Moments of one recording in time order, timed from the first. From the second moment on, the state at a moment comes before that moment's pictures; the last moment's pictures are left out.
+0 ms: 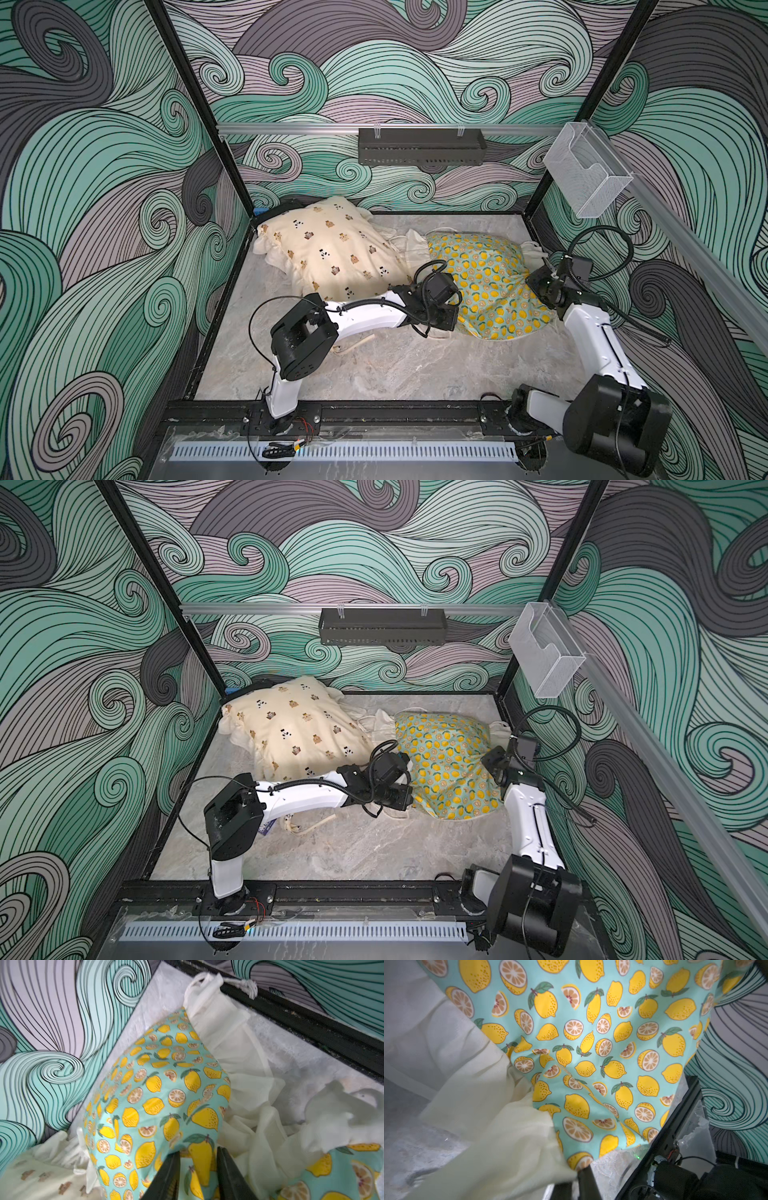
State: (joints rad) left arm -1.06 1.92 1.42 -0.37 0.14 -0.68; right arm -0.31 1.16 0.84 -0.44 -0.10 0.64
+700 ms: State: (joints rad) left arm -1.05 1.36 1.08 -0.48 -0.35 -0.59; right arm 0.27 1.17 0.76 -0.46 -0.18 0.60
